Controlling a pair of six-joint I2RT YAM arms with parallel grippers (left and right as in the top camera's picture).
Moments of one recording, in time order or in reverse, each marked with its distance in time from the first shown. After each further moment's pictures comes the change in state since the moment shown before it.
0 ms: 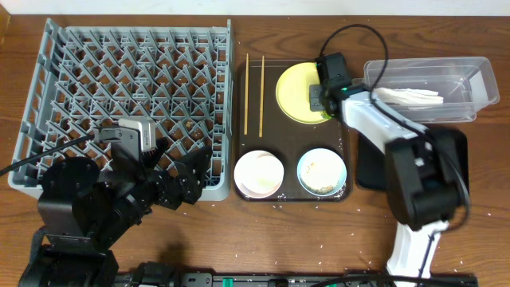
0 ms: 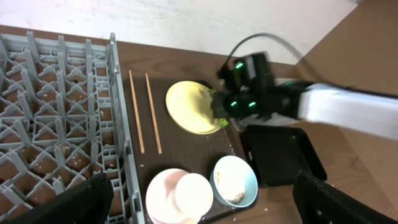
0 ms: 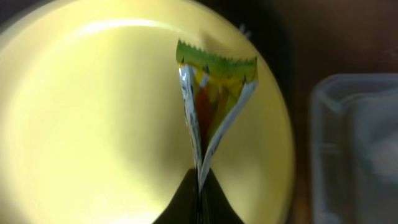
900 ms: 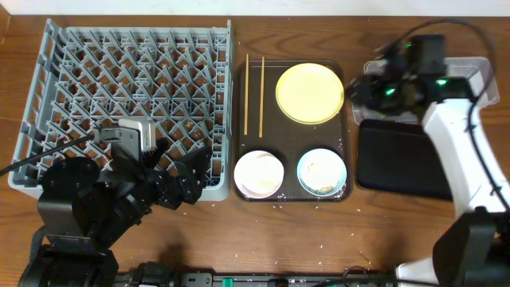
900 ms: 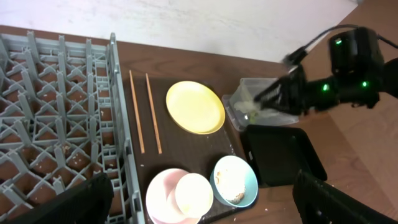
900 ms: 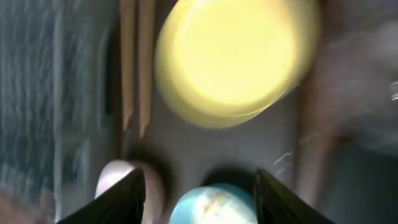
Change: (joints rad) left arm 0.000 0.000 0.000 -0.001 0.000 0.000; right arm -0.212 -0.378 0.012 -0.486 -0.637 -0.025
